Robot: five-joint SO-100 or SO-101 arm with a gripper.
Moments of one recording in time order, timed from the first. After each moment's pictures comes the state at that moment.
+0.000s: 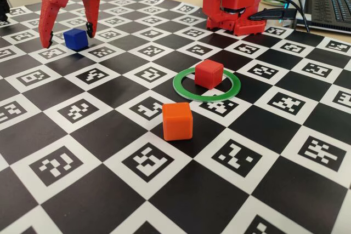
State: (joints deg) arm 33.4 52.2 63.7 77.5 -33.4
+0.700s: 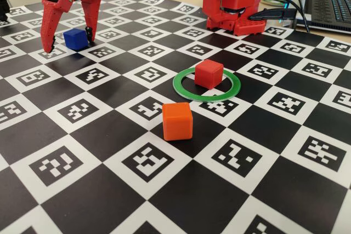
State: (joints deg) arm 33.4 52.6 67.1 73.2 -40.4
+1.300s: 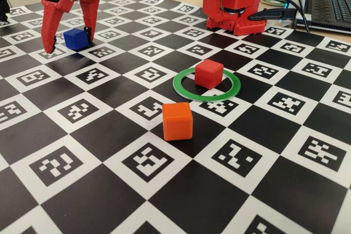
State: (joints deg) arm 33.1 52.6 67.1 73.2 -42.1
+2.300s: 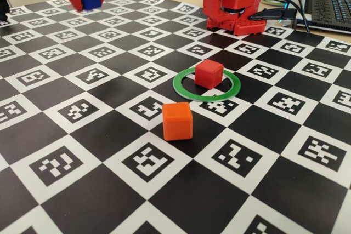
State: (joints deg) arm 23.8 73.8 61.5 98.7 -27.6
